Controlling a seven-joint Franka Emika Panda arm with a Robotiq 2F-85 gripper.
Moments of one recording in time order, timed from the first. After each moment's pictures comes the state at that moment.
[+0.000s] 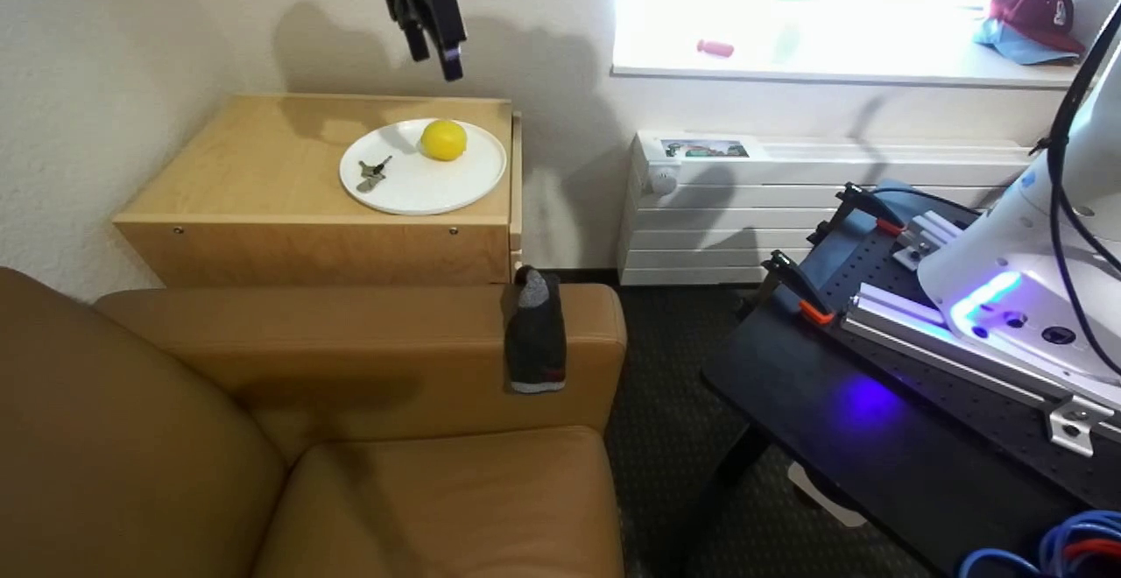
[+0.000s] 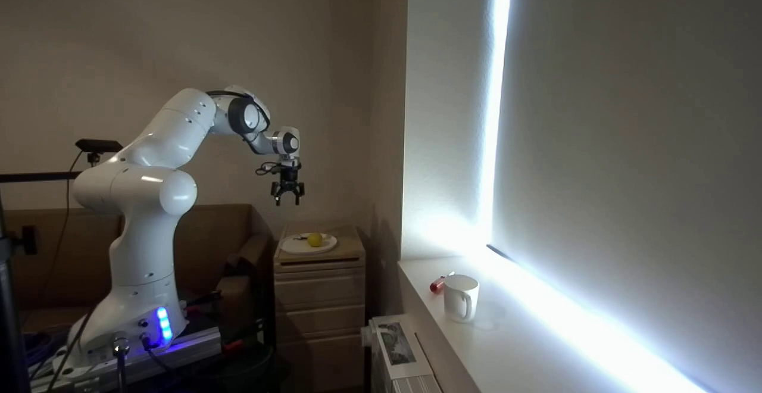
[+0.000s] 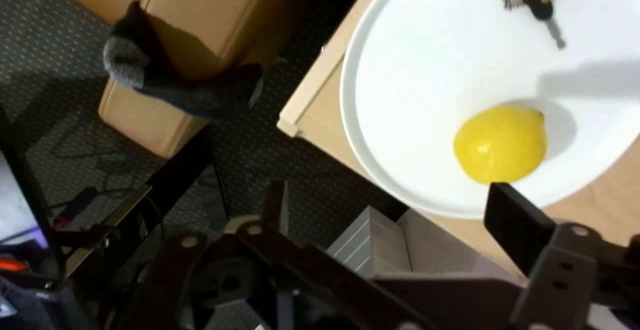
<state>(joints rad) 0.45 0.72 0.08 -1.28 -0.08 1.88 2.19</state>
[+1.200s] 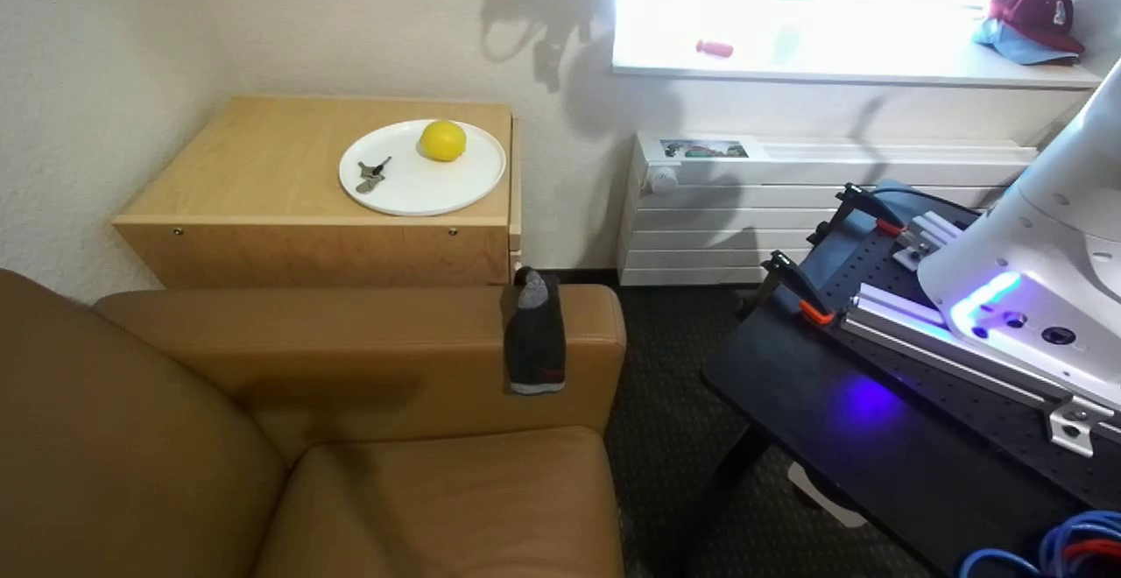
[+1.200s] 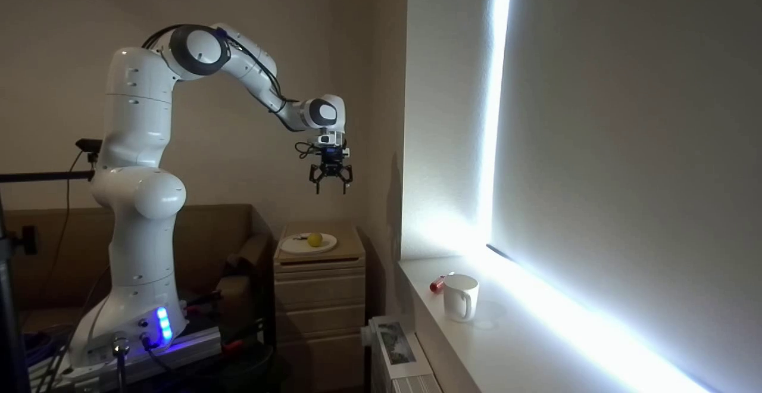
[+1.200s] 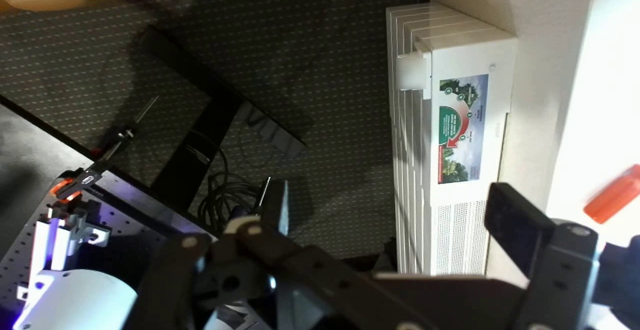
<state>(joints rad) 0.11 0.11 -0.10 -1.96 -0.12 1.94 2.44</state>
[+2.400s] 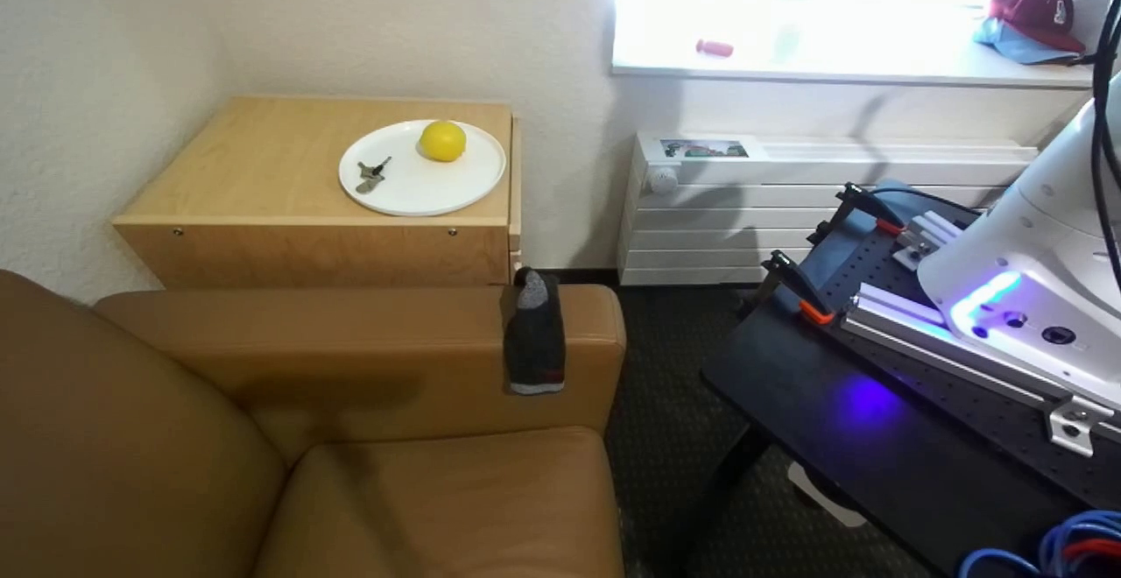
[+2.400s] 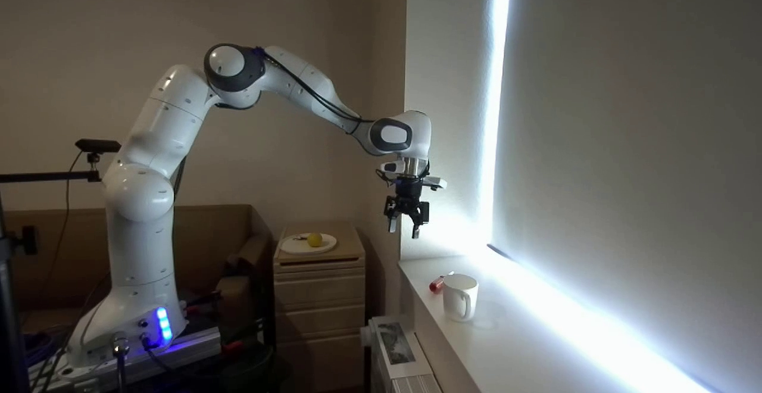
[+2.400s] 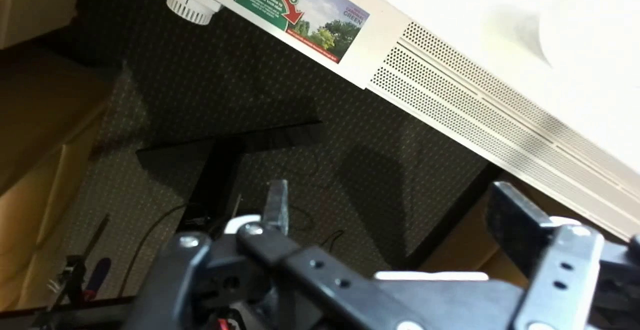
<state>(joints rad) -0.14 0.46 -0.52 -1.72 0.12 1.98 2.60</state>
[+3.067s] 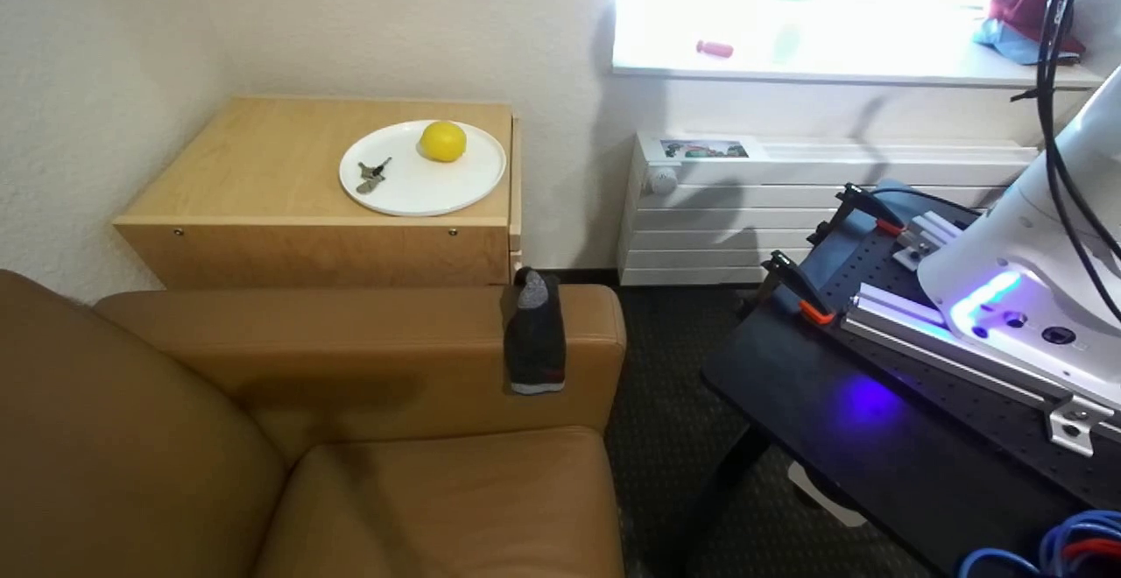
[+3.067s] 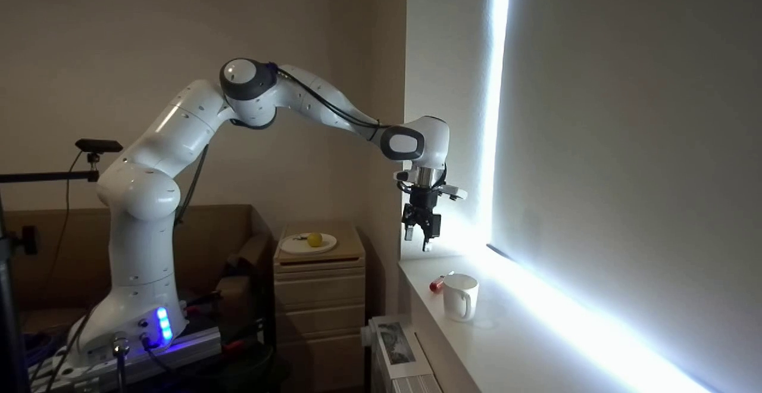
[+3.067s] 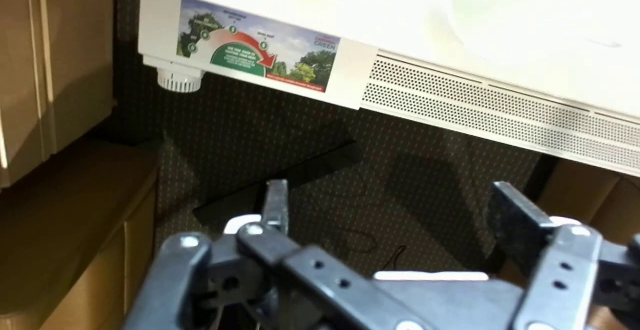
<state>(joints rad) -0.01 0.66 -0.83 -1.62 0.47 1.94 2.60</state>
